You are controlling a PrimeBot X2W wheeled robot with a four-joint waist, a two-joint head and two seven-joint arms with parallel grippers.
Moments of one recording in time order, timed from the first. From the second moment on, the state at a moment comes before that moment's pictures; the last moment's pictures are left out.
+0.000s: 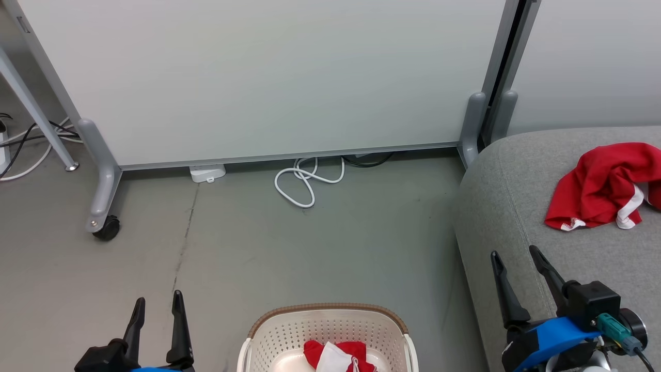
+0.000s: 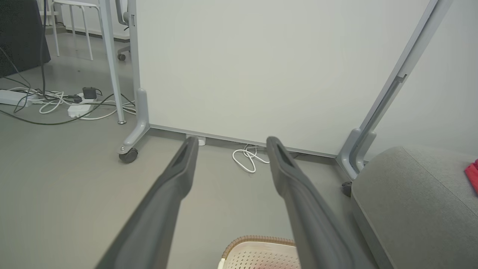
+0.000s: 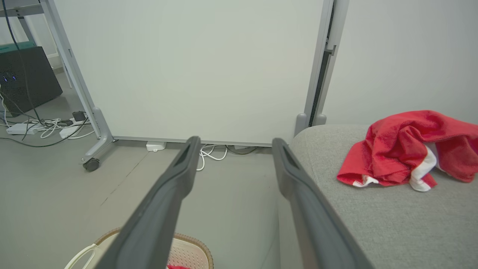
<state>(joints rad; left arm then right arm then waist) 0.06 0.10 -0.04 0.30 -0.33 -0.06 -0.26 -0.04 -0.05 -0.02 0.18 0.06 0.13 -0.11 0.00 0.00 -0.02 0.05</state>
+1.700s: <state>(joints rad) -0.48 0.13 -0.37 0.97 -0.47 -0.13 -0.12 -0.41 -0.05 0.30 0.19 0.17 0.13 -0.22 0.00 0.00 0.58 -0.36</state>
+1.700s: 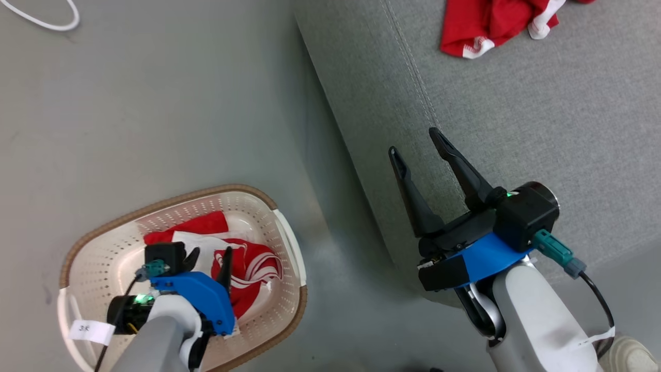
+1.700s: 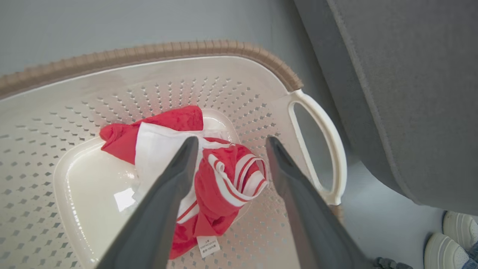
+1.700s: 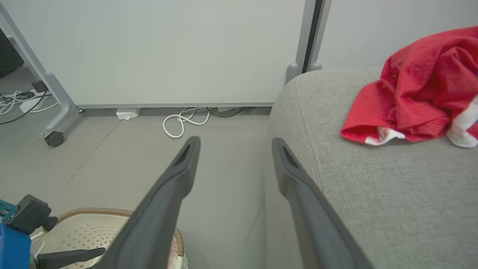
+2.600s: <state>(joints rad) -0.65 0.16 -0.35 1.23 -0.55 -0.09 0.02 -0.49 -0.05 0.35 0.18 0.24 0.13 -0.26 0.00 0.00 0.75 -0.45</state>
